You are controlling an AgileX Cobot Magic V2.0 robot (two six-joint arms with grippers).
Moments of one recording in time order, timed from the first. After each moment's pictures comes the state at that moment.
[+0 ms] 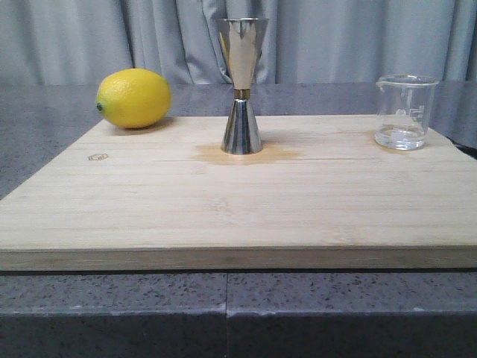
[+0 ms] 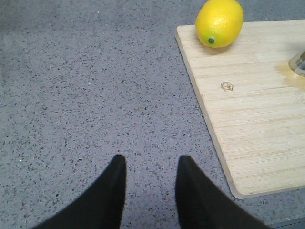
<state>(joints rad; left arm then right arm) -0.37 0.44 -0.67 0.10 0.89 -0.20 0.21 0.32 -0.75 -0.22 0.97 0.19</state>
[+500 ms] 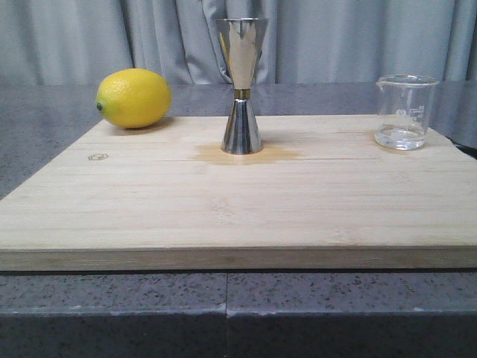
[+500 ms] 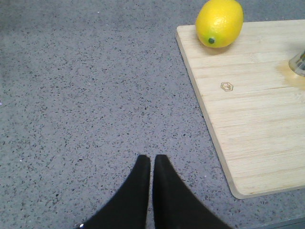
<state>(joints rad) -0.37 0.44 -0.67 0.11 0.89 -0.20 0.21 0.32 -0.75 -0.22 0.98 0.18</state>
